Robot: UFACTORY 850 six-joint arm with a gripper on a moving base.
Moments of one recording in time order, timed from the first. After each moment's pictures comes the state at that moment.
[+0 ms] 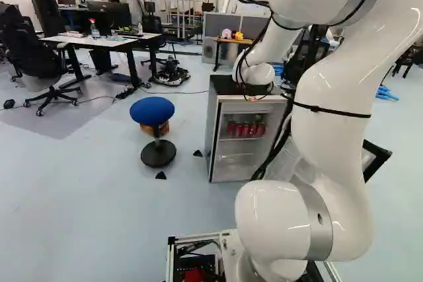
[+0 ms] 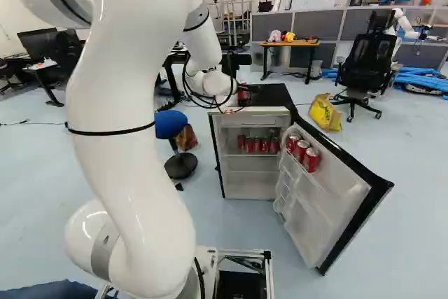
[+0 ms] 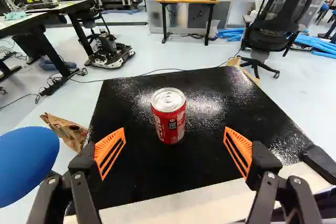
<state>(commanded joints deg) -11.5 -18.3 -52.2 0.4 31.2 0.0</state>
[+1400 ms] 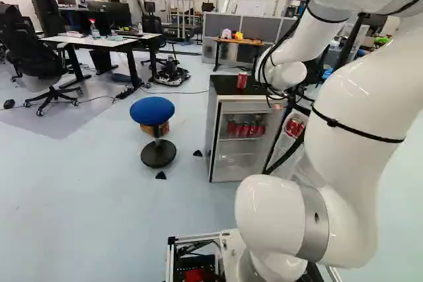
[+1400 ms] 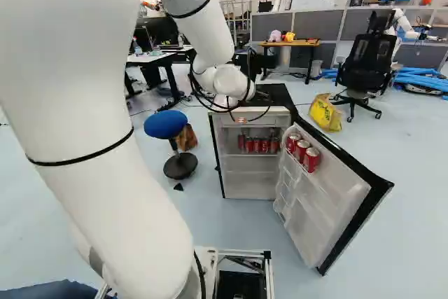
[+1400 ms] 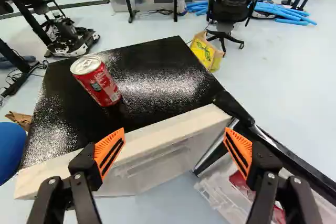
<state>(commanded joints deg) -22.8 -6.7 -43.6 0.4 20.1 0.0</state>
